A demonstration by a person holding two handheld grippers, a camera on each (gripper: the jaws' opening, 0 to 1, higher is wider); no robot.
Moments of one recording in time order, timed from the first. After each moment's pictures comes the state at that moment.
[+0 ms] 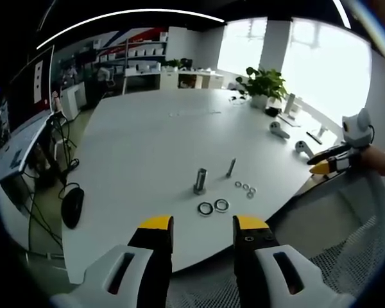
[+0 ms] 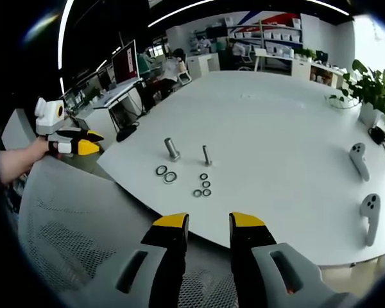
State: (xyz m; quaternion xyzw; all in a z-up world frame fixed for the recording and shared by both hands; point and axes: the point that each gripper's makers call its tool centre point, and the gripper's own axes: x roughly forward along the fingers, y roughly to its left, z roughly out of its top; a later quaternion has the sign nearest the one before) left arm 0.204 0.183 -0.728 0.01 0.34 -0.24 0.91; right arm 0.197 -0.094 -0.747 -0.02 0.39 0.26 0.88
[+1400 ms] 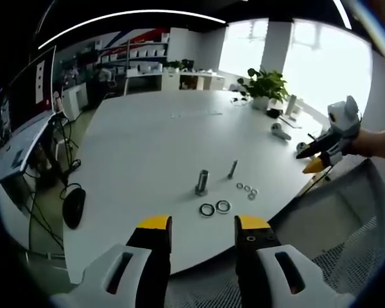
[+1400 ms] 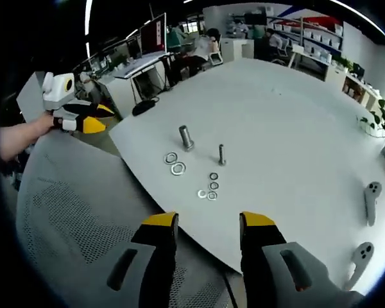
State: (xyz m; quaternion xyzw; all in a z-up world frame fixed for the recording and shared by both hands) left arm 0.205 0.184 -0.725 0.01 0.34 -0.24 0.91; right arm 0.235 -0.068 -0.748 -0.11 0.42 0.36 0.83
